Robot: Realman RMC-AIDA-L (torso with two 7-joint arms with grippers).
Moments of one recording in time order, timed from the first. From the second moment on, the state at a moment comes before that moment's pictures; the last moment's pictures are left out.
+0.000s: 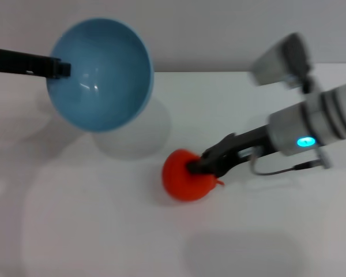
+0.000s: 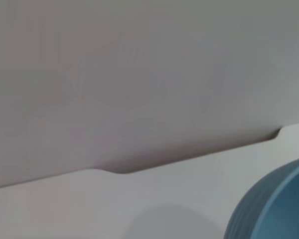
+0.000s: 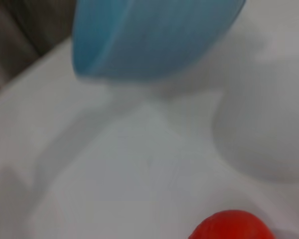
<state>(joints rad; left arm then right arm) -0.46 -2.06 1.08 1.53 2.40 1.39 -2.67 0.66 2.06 -1.41 -0.88 -1.99 -1.26 2.19</state>
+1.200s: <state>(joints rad) -0.76 -2.08 1.59 1.30 2.49 1.46 -2.88 0.46 2.07 -1.16 -1.41 -1.96 -1.67 2.13</state>
